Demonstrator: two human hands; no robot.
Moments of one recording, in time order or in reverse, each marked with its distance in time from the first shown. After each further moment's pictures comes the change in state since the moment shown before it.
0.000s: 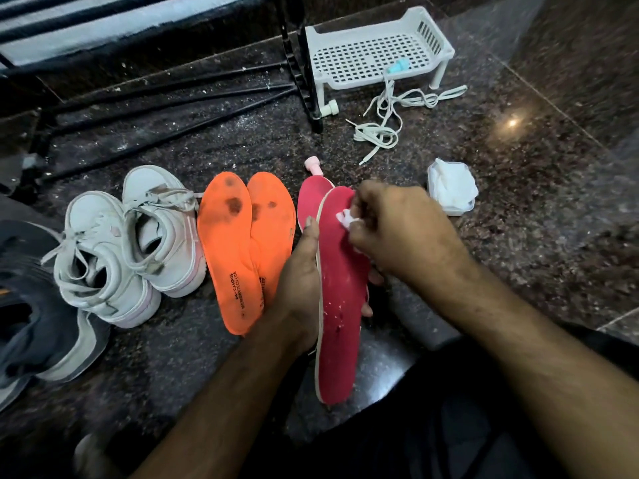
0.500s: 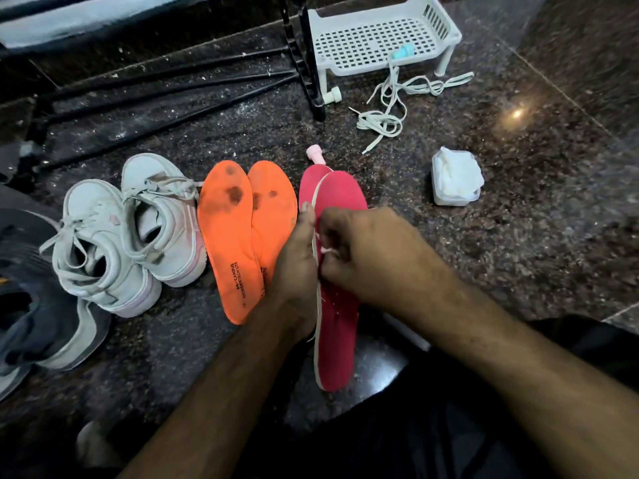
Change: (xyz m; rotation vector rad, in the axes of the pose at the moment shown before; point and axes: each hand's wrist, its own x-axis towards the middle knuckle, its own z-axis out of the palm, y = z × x) left_hand 0.004 0.001 -0.005 -0.122 0.059 0.032; right_hand -0.021 -0.022 0.021 0.021 -0.146 -0.158
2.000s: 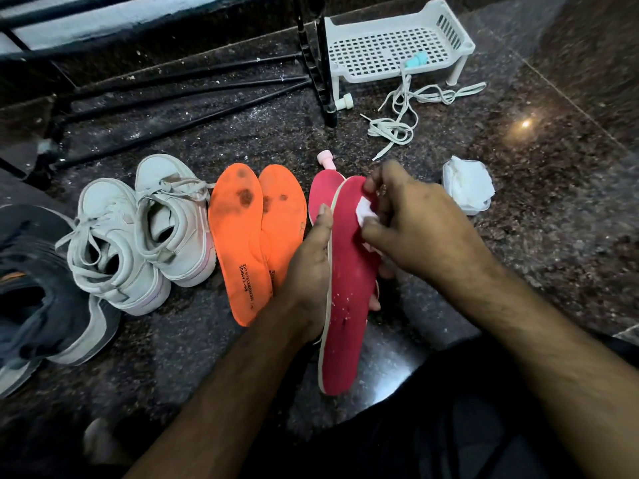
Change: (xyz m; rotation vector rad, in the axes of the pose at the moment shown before) left_hand -0.002 0.005 0.001 0.128 -0.166 -0.053; right_hand 0.013 0.022 -0.030 0.079 0.117 0.111
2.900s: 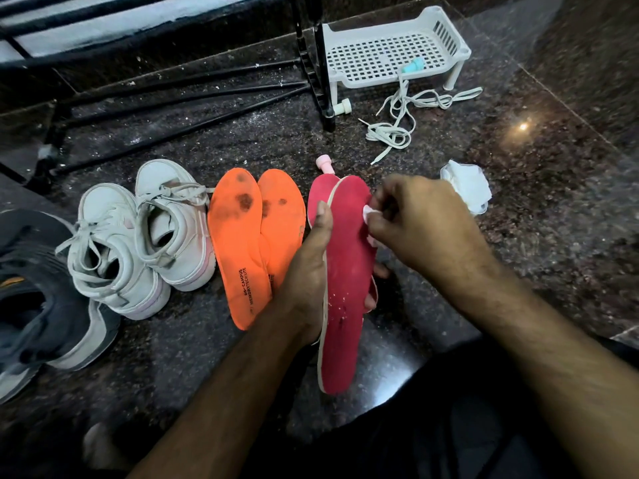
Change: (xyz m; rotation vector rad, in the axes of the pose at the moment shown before) left_hand 0.000 0.001 -0.002 0.030 0.055 0.048; right_hand 0.004 0.001 -0.002 -0.051 0.101 0.081
